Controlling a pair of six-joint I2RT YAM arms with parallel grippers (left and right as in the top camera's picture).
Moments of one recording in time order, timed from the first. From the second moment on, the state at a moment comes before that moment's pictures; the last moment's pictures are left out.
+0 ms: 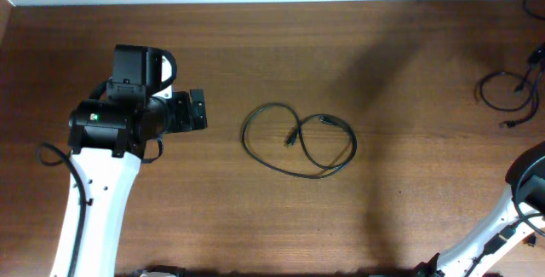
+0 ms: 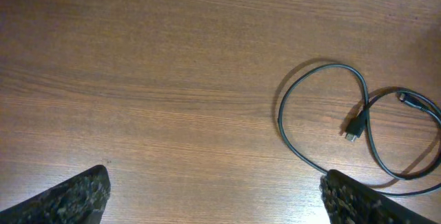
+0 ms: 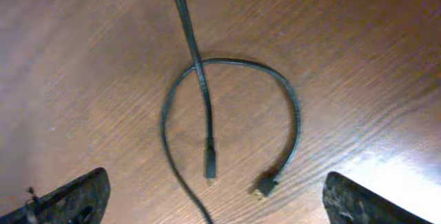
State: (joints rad) left arm -0.10 1.34 1.46 -1.16 -0.04 -0.18; right arm -0.64 2.29 2.29 -1.14 -0.13 0.13
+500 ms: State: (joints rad) left arm -0.10 1.34 1.46 -1.16 -0.04 -0.18; right arm -0.88 2.29 2.29 -1.14 -0.45 0.08
